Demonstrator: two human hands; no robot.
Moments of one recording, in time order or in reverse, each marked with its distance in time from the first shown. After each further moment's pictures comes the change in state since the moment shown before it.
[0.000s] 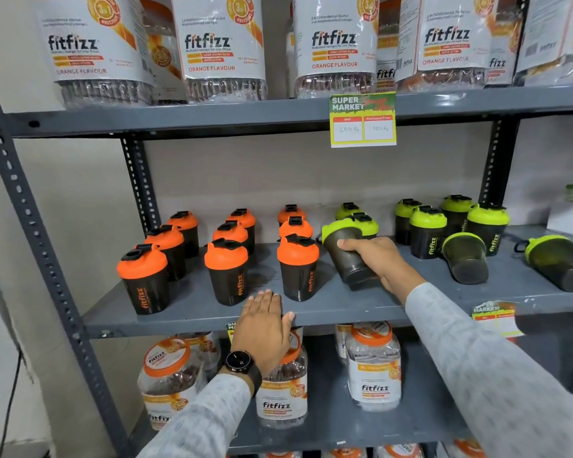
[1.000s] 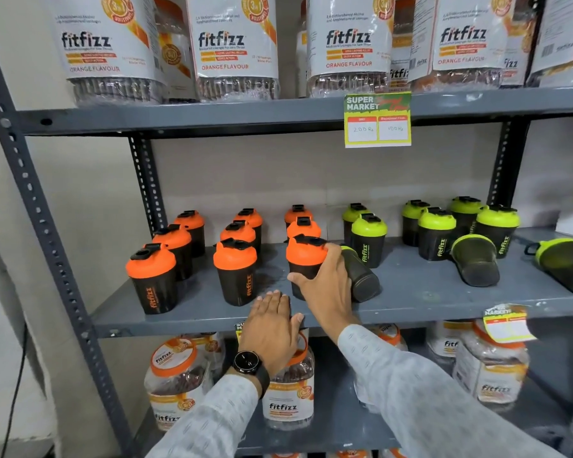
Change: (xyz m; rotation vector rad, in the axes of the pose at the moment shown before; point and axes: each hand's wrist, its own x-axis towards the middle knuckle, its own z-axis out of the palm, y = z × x) left_hand 0.002 -0.006 0.003 -0.013 0.002 0.023; right_hand -0.071 0.020 0.113 -0.300 0.230 -0.510
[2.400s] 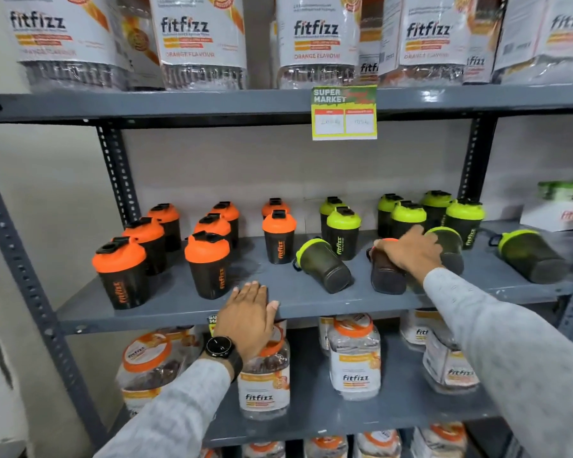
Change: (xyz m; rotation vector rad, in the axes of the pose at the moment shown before) left_hand 0.010 0.002 0.002 0.001 -0.014 0.016; right_hand 0.103 0.102 -0.153 -0.416 -0.032 0.567
